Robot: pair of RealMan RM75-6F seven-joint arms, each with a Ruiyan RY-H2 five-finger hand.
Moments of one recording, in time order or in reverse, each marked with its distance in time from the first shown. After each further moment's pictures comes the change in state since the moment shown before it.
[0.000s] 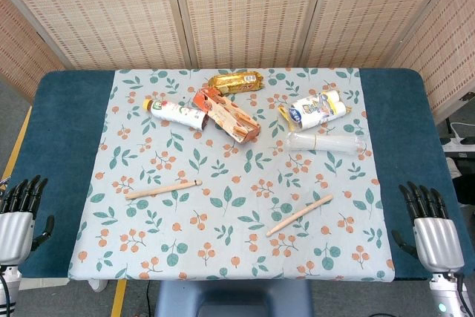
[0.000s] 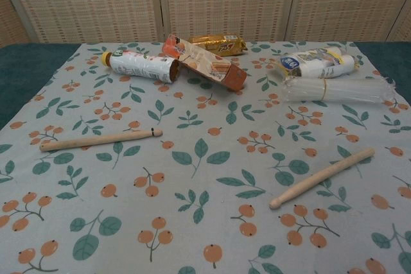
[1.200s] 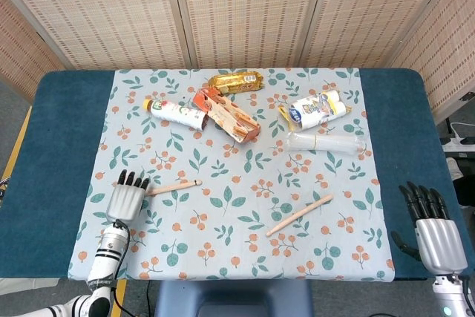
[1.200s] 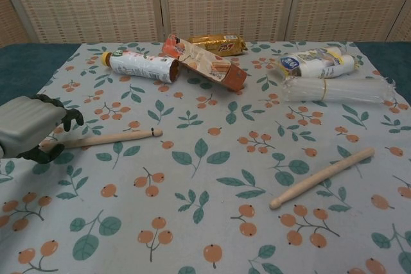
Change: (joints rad) left arm -0.344 -0.468 -0.106 0.122 -0.336 -0.373 0.754; right arm -0.007 0.042 -0.006 -0.037 -0.034 0.003 0.056
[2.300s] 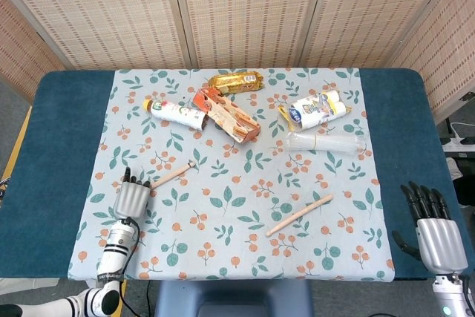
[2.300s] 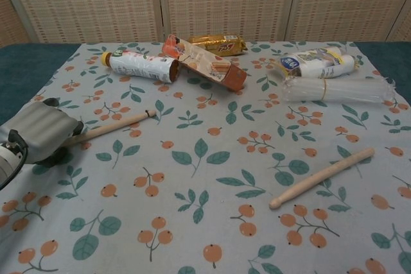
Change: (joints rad) left arm -0.074 -0.099 0.063 0.190 -0.044 0.023 0.130; right arm -0.004 -0.005 0.006 -0.009 0.013 -0.005 -0.014
